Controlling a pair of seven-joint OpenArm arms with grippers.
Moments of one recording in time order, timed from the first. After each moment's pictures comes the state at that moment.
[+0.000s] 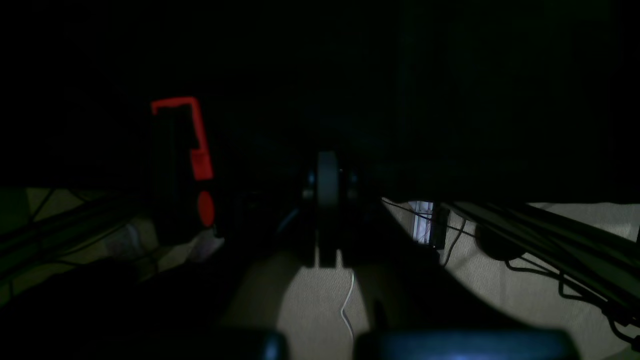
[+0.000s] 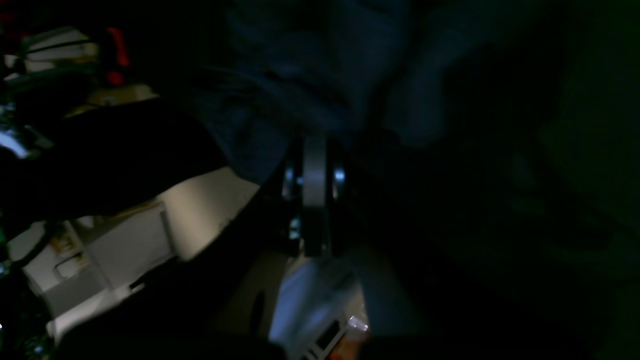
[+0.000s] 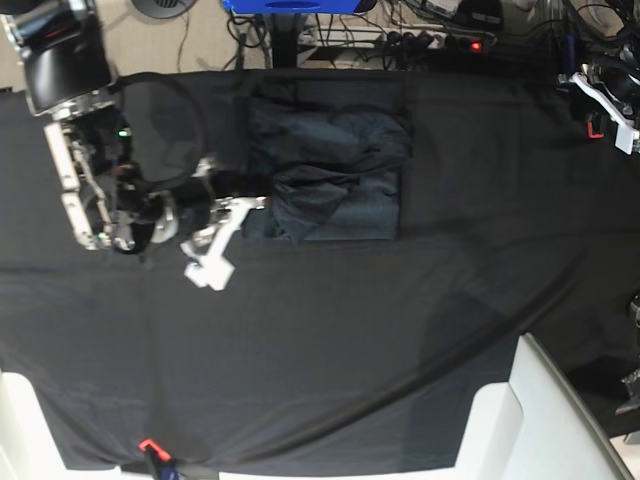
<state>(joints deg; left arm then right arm) 29.0 -19.2 -46.4 89.8 -29.1 -41.1 49.2 5.9 13.6 -16.6 84.5 53.1 0.2 -72.1</state>
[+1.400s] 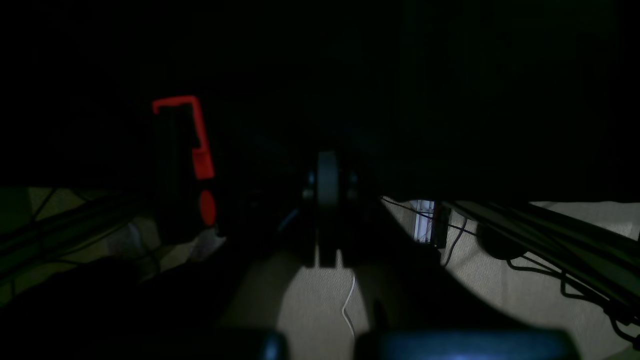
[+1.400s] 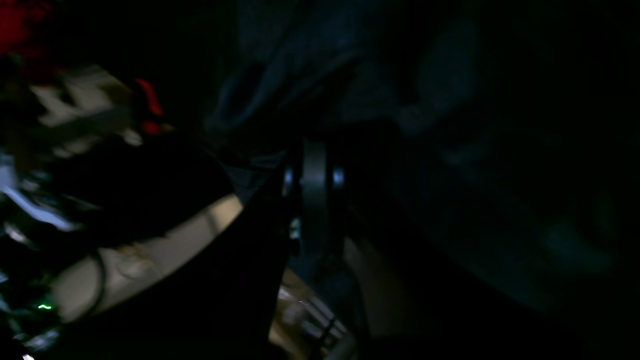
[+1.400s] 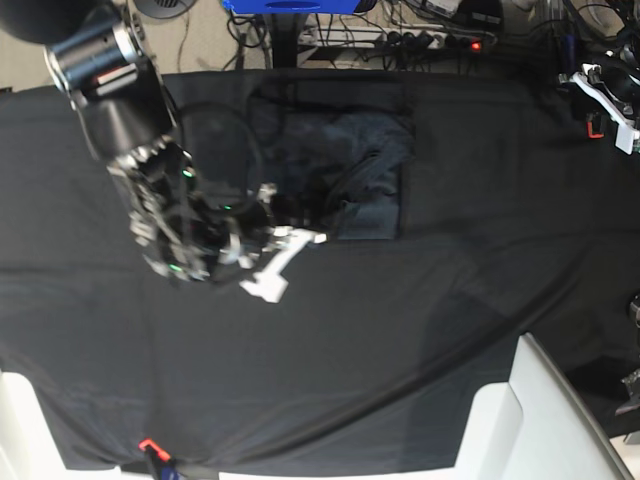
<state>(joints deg) 29.1 -19.3 -46.4 89.8 -28.9 -41.1 49.2 17.0 1.6 -21.9 60.1 52.6 0.2 -65.8</state>
